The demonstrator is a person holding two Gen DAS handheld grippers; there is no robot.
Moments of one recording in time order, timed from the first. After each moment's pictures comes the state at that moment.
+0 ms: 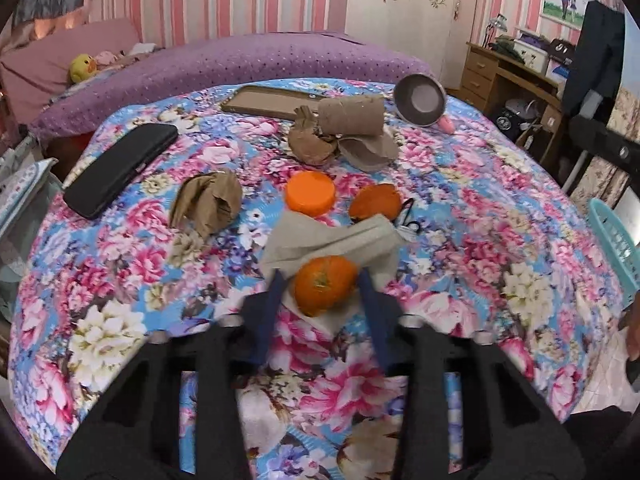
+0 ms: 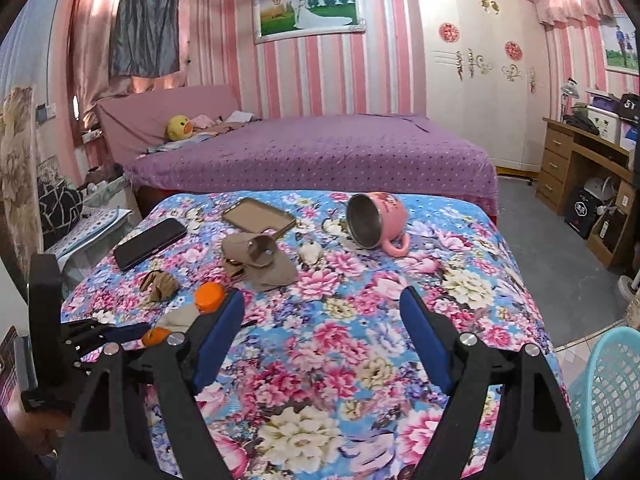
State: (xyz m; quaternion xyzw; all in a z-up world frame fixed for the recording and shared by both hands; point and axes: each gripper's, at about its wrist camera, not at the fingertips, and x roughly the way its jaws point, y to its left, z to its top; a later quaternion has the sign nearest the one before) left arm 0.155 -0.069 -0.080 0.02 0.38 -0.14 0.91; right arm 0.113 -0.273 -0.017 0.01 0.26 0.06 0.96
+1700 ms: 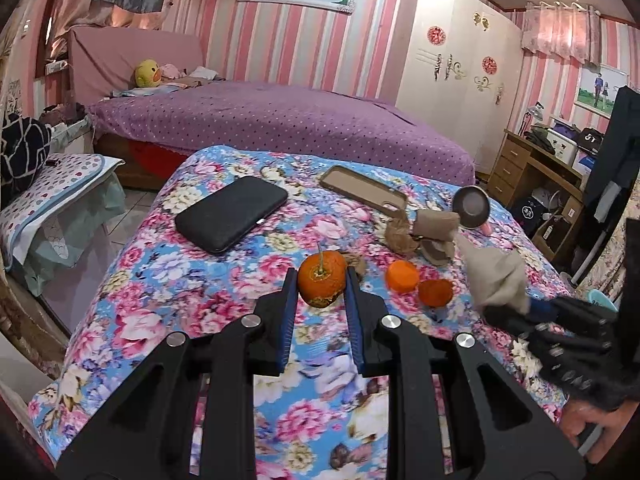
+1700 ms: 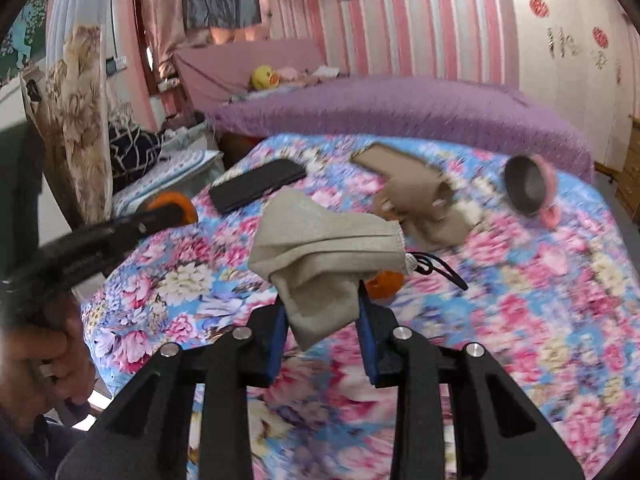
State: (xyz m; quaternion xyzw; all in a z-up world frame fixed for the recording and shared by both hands) left arm 0.124 0.029 -0.026 -0.07 0.28 -0.07 0.95; right arm 0.118 -0.173 -0.051 -0.01 0.31 0.21 0.93
